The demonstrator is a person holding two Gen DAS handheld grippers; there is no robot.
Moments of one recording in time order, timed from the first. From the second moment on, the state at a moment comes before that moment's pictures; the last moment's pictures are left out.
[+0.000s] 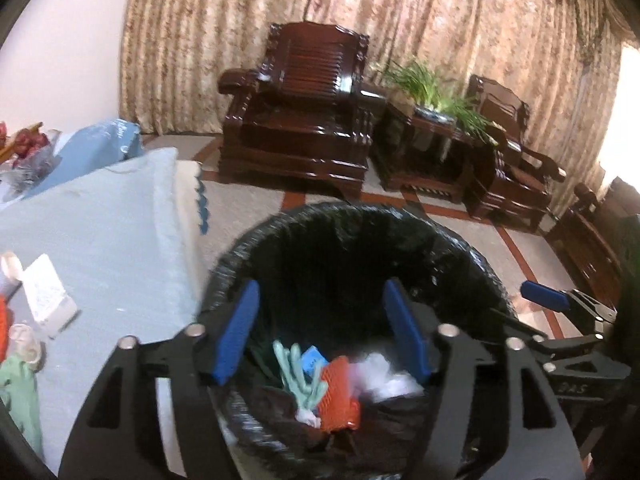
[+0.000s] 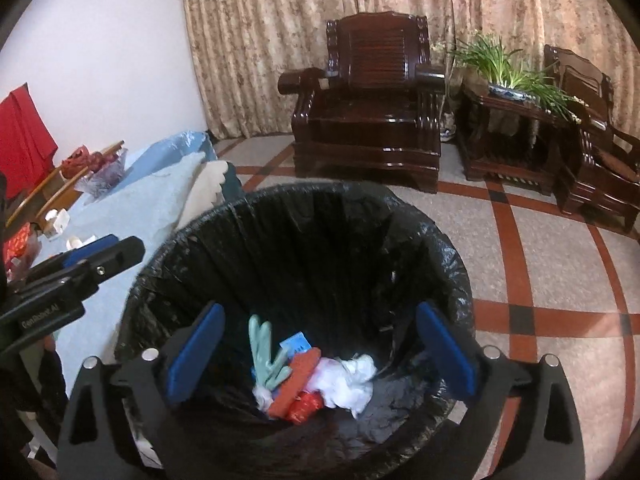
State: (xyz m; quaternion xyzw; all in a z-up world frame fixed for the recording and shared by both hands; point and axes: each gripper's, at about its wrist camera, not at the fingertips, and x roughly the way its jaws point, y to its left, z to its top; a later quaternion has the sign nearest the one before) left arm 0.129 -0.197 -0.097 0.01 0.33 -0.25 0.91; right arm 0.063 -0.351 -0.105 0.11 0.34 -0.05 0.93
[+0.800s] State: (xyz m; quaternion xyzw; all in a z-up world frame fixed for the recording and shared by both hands) left arm 0.121 -0.023 -0.058 -0.03 0.29 -0.07 0.95; right arm 0.121 -0.219 -0.067 0.06 0.29 0.08 0.95
